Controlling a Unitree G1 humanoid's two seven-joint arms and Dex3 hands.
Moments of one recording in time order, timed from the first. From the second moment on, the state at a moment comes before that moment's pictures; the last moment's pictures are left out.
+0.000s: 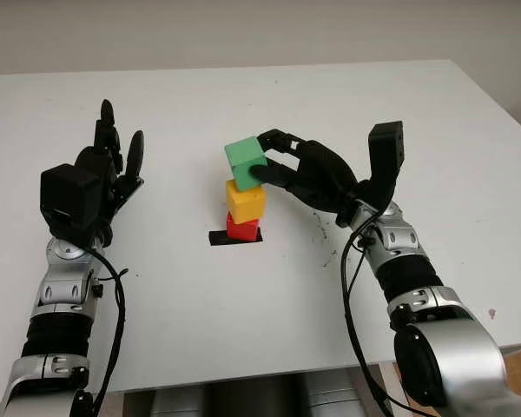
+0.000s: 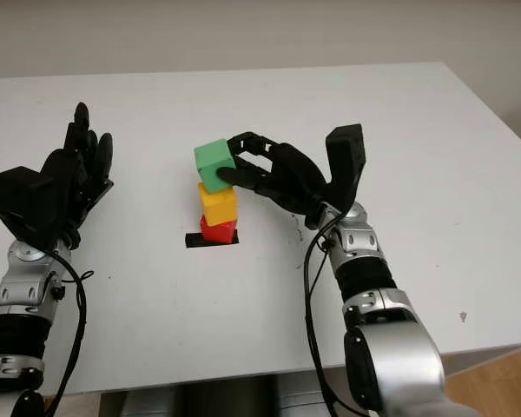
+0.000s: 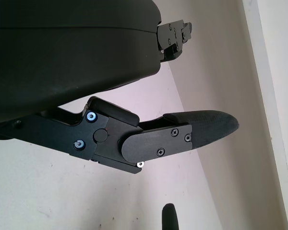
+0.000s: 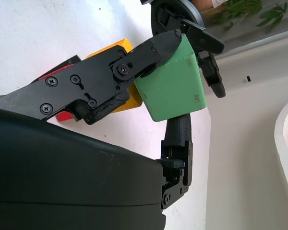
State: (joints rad) left arm -0.49 0.35 0.18 0.43 -0.04 -0.07 -0.11; right arm -0.82 -0.15 -0.07 0.83 0.21 0.07 0.64
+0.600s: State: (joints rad) left arm -0.49 0.35 0.18 0.42 -0.03 -0.07 -0.11; right arm -0.80 -0.15 -0.03 0.78 0.13 -0.01 0.61
